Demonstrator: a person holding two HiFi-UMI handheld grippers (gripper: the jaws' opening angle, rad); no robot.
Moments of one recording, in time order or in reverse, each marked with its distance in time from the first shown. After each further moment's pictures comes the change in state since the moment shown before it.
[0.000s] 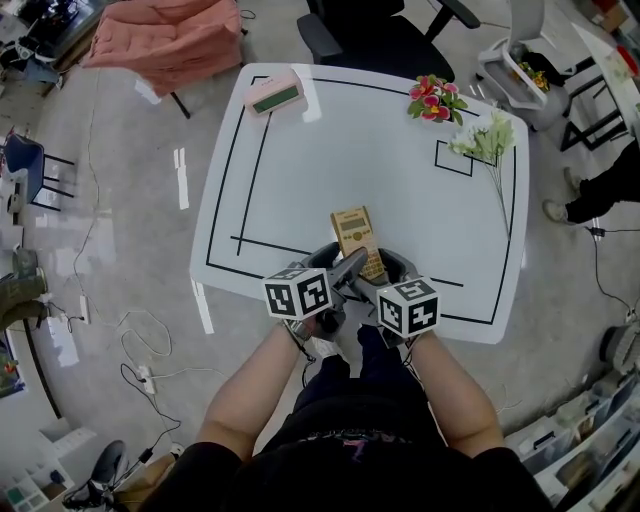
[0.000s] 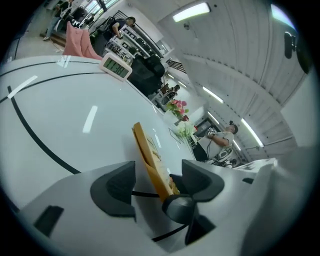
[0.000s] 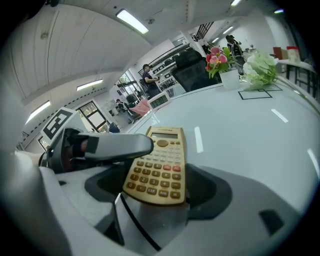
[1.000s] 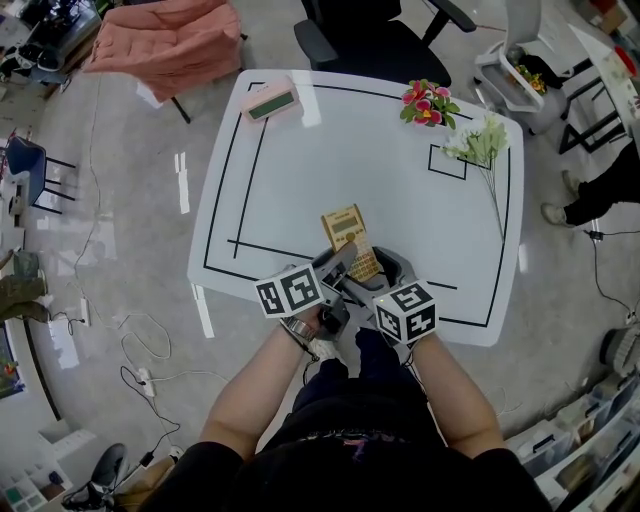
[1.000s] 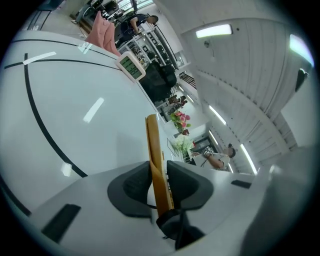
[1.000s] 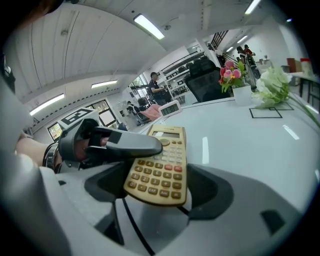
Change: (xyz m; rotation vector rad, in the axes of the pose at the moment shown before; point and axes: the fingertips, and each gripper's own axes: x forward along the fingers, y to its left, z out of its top) left arm 0.002 -0.015 0.014 -0.228 -0.094 -0.064; right arm -0.012 0.010 0.015 -0.137 -0.066 0.069
